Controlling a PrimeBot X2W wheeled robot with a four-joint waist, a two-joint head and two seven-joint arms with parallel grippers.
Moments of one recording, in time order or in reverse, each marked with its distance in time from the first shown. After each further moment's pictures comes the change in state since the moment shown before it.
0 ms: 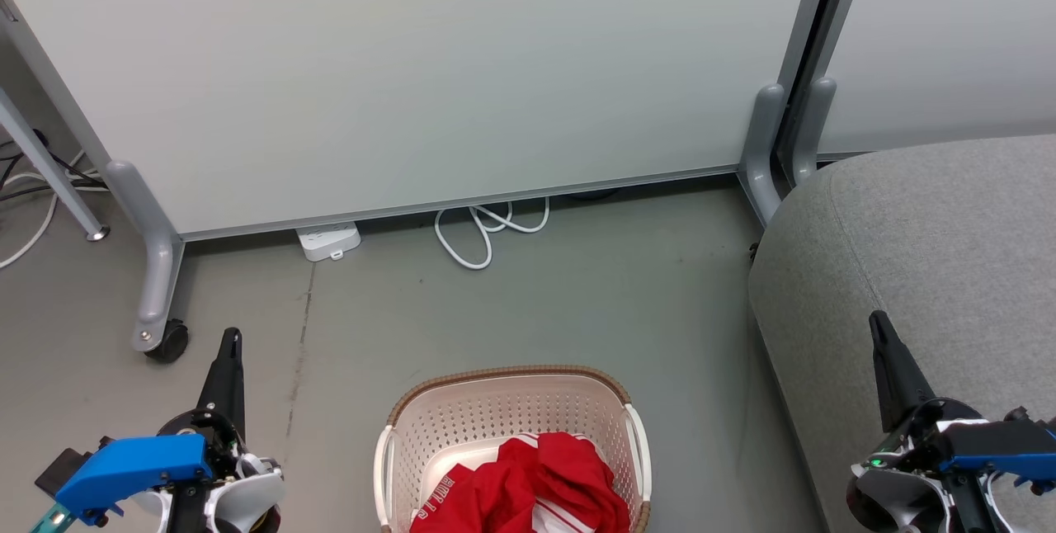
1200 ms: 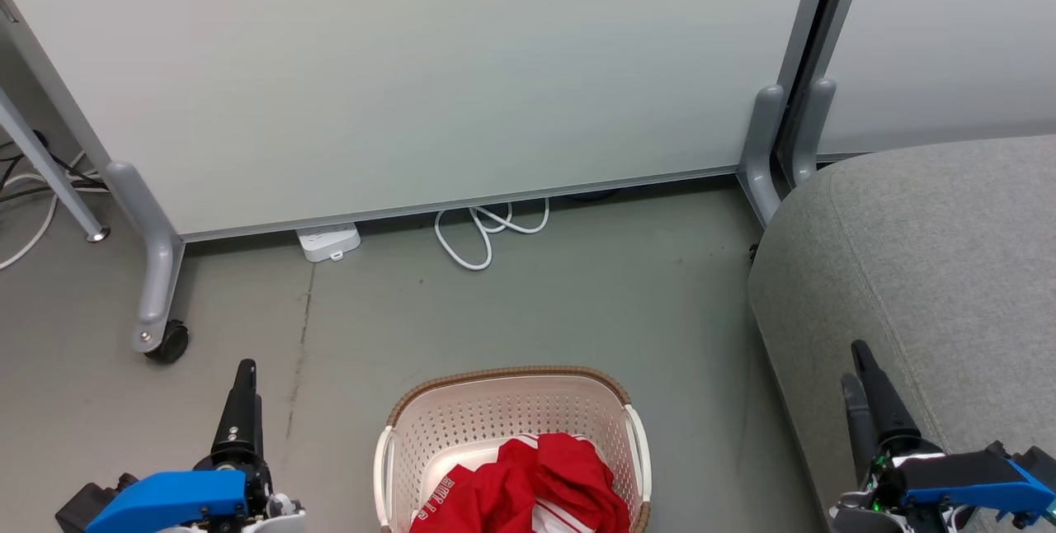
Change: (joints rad) left arm 0.061 -0.012 -0.038 0.035 0.121 0.006 -0.074; right arm 0.047 0.010 0.051 0.053 -0.124 -0.002 -0.072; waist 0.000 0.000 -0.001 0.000
